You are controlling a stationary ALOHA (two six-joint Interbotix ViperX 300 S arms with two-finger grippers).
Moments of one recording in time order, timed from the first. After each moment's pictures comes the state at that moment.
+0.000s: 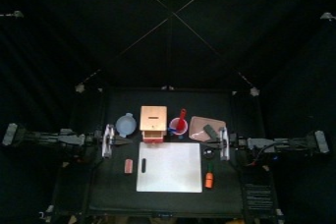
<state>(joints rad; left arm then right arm) 0.00 -0.96 1.18 0.00 -0.30 0.00 0.00 -0.96 1.17 0.00 -0.29 0.00</state>
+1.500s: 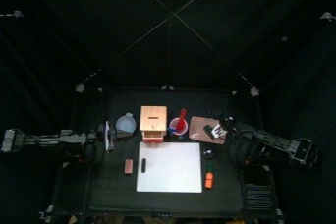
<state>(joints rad) 0.12 -0.95 1.25 -0.10 -0.31 0.00 -0.56 -0.46 1.05 -0.06 0.57 0.37</state>
